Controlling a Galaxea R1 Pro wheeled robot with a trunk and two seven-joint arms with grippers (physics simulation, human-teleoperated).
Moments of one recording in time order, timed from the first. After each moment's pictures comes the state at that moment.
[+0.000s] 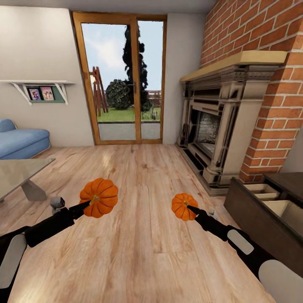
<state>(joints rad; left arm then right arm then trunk) -0.32 0.23 0.33 -1.44 0.71 0.98 -0.91 -0.69 -0.28 0.46 -0.52 -1.37 0.37 0.52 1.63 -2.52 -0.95</state>
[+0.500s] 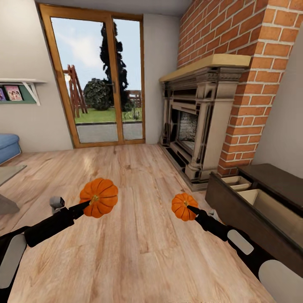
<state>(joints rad) -0.32 0.23 0.33 -1.44 0.71 0.98 -0.91 -0.69 -0.28 0.46 -0.52 -1.37 0.37 0.52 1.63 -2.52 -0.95</state>
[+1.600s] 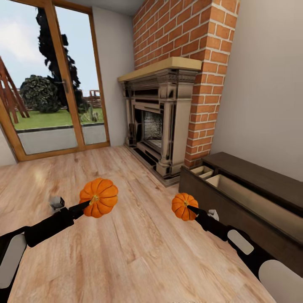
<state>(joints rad) -0.32 0.23 0.34 -1.44 0.71 0.98 -0.91 -0.69 -0.28 0.46 -0.52 -1.38 0.37 0.52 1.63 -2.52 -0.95</state>
